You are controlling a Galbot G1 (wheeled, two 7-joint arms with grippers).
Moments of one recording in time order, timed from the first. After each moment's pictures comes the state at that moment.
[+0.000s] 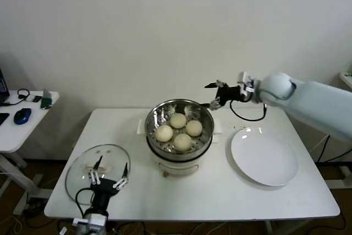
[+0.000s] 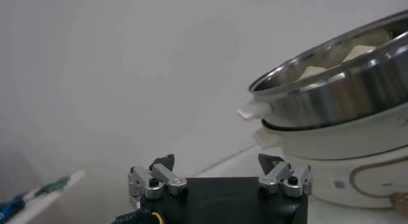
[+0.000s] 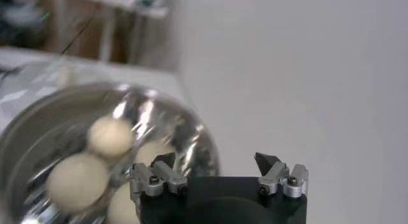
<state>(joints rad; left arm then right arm) 1.64 -1.37 -0.53 -2.01 0.33 -0.02 -0.11 0.43 0.68 -1.21 1.40 0.98 -0.04 -0.41</state>
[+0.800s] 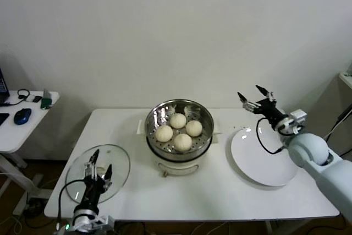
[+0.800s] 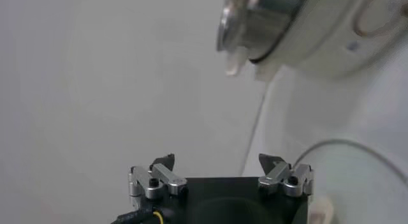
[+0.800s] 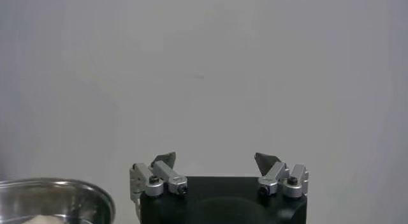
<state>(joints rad) 1.64 -1.30 -0.56 -2.03 1.11 0.15 -0.04 -0.80 0.60 0.07 1.68 0.88 0.06 0.03</state>
